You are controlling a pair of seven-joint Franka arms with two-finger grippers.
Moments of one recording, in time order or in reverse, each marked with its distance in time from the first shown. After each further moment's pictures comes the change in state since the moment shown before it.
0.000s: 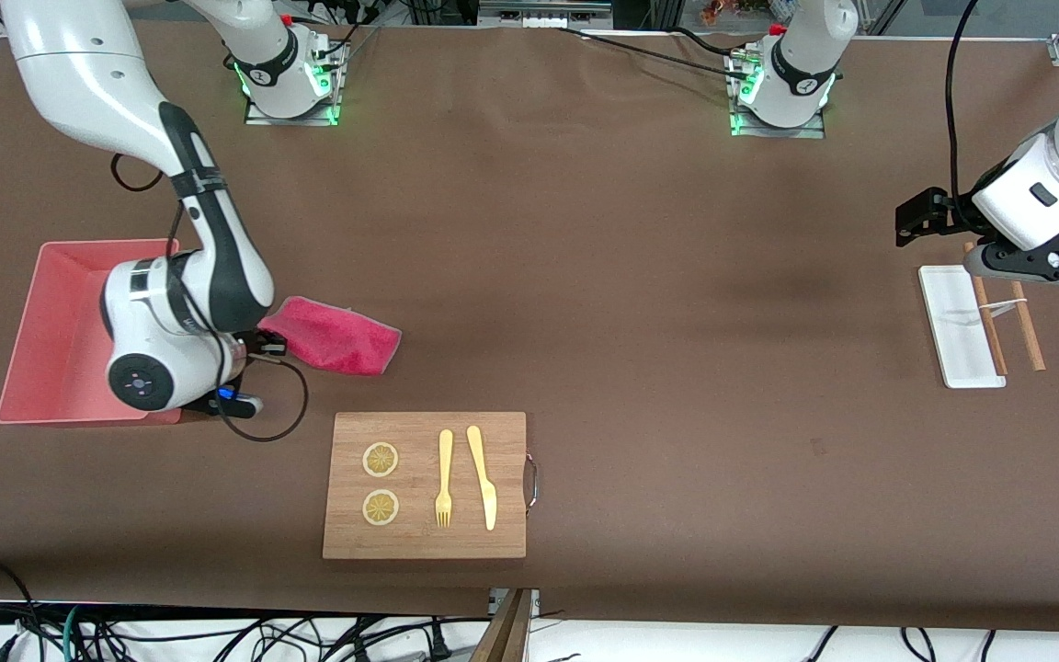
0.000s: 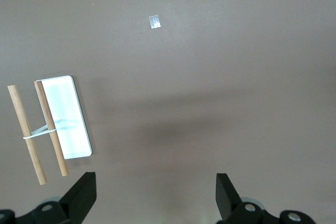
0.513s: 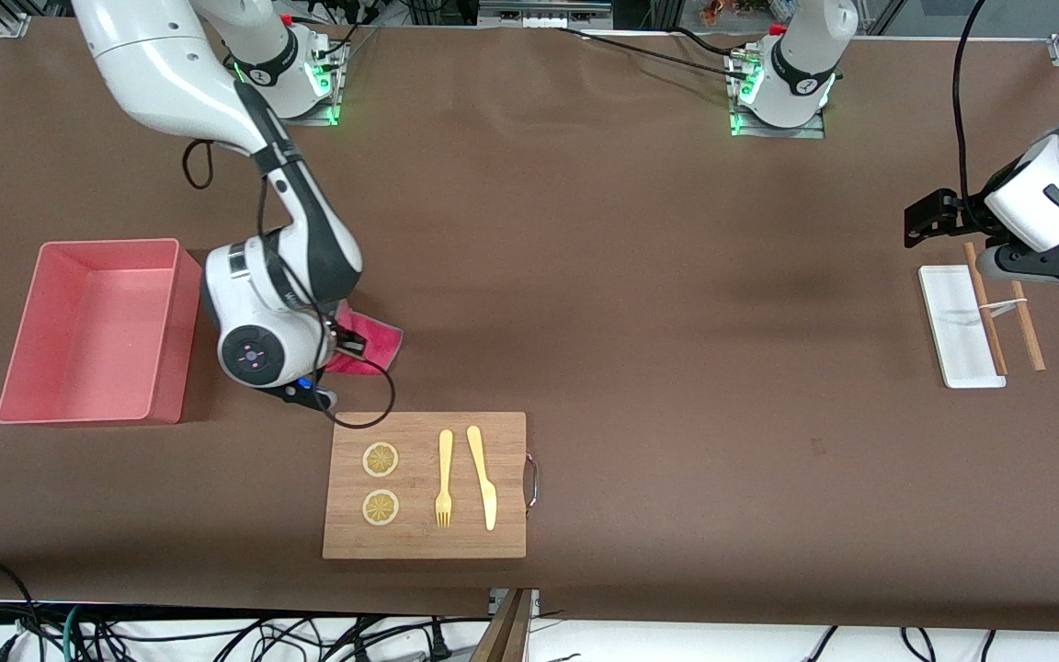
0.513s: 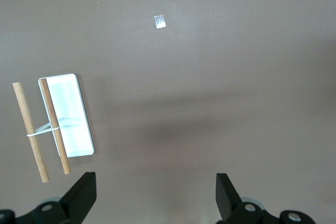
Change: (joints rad) left arm 0.008 0.002 0.011 0.004 0.000 -0.001 0.000; right arm 0.170 0.008 0.013 -0.001 0.078 0.115 0.326
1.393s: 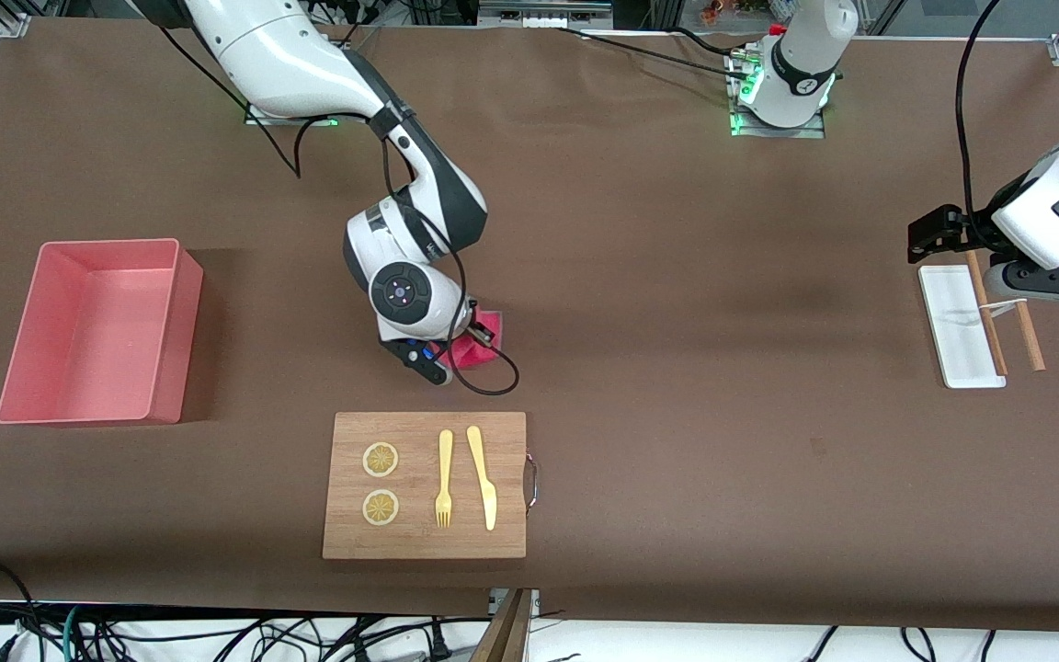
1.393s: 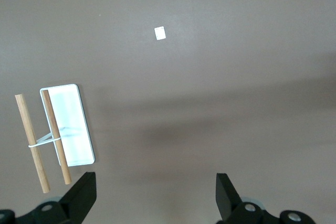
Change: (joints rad) left arm 0.001 0.053 -0.004 0.071 0.000 0.001 0.000; right arm 0.246 0.067 0.003 0.078 0.180 0.229 0.425
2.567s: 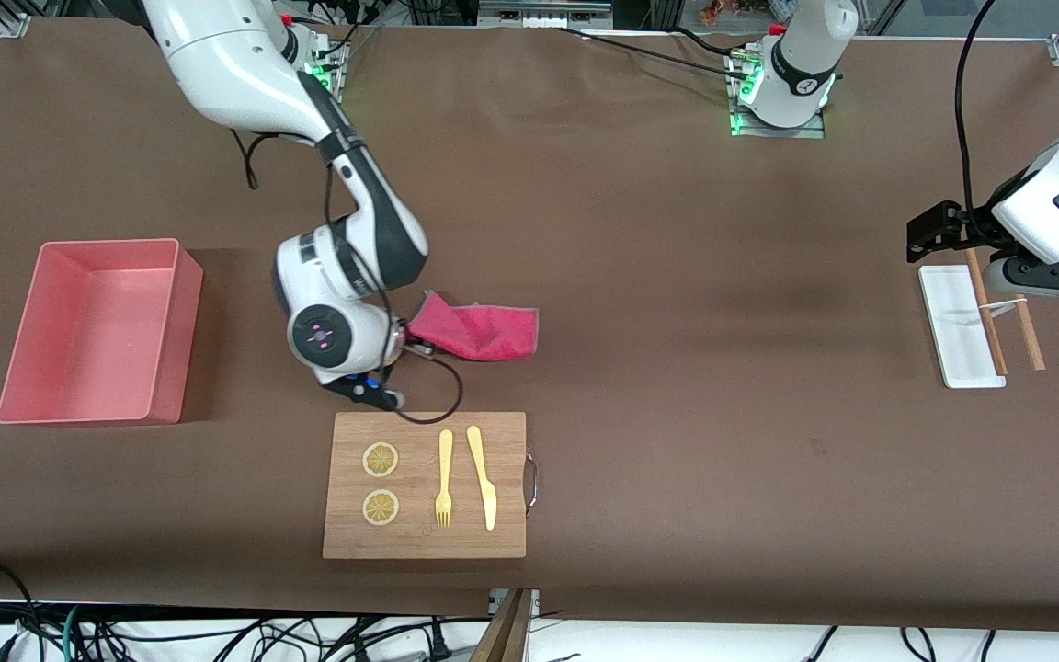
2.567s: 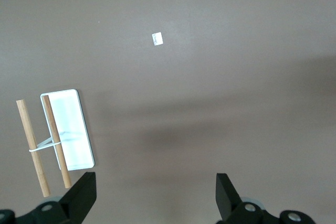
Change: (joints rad) left arm -0.001 0.000 -0.008 0.018 0.000 0.000 0.000; right arm -0.082 -0.021 -0.156 0.022 -0.016 -0.204 -0.543
